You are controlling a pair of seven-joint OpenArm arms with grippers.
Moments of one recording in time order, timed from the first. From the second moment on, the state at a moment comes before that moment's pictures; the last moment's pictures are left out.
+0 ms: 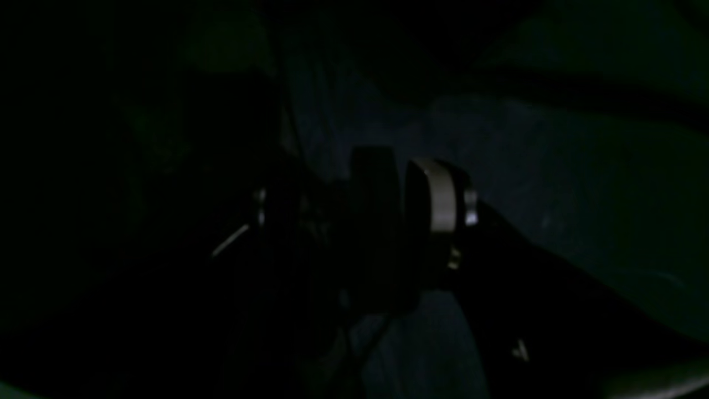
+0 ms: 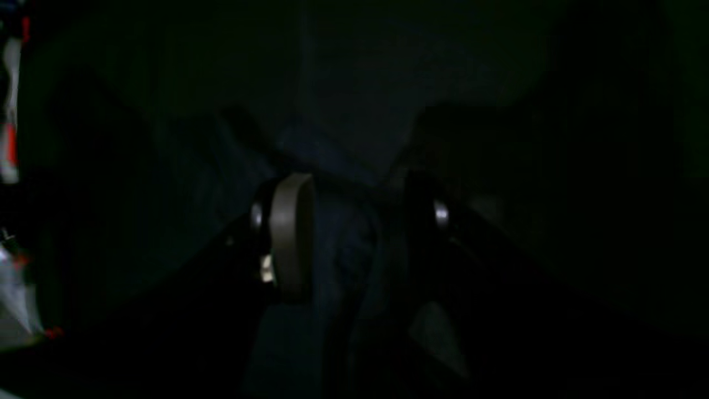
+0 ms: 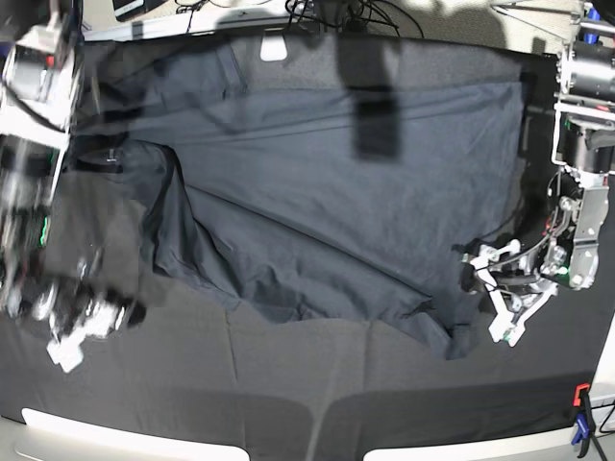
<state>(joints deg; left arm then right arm) -26.7 -22.1 11.5 56.3 -21.8 -24.9 37.4 34.2 27.7 10.3 53.4 47.5 18.8 -73.1</state>
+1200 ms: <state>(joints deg) -26.7 -22.1 11.5 56.3 -21.6 -24.9 37.3 49.1 27.9 10.3 16.1 36.4 19.7 -74.9</state>
